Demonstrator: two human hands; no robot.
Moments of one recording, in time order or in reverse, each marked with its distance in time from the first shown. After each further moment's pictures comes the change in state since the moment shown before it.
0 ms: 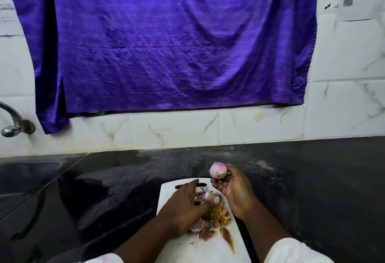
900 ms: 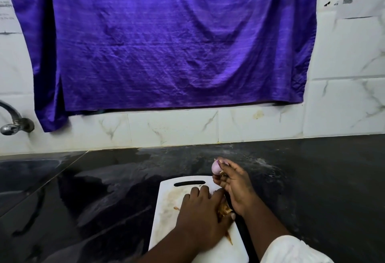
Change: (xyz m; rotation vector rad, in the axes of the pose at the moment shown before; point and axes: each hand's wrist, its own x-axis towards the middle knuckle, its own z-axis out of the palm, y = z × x) left_hand -0.015 0.033 0.043 0.643 0.126 0.203; right_hand -0.005 -0.006 -0.004 -0.102 -0.027 -0.106
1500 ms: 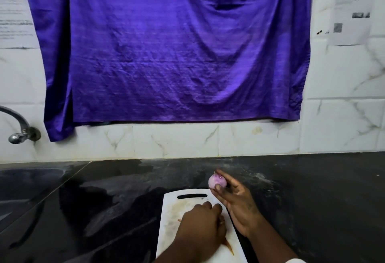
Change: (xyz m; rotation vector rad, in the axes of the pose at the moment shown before) left_hand -0.008 -0.001 -0.016 -0.093 0.061 0.027; right_hand -0.033 -0.012 0.004 -0.022 -0.207 -0.066
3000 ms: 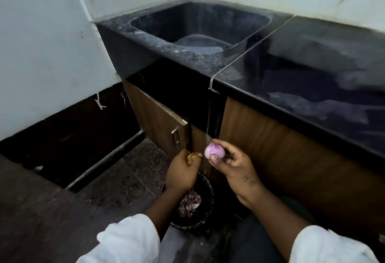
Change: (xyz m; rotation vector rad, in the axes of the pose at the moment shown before) left_hand -0.481 -0.301 0.073 -0.569 0.438 -1.324; right_hand -0.246 0.331 0.336 -0.210 -0.590 0.548
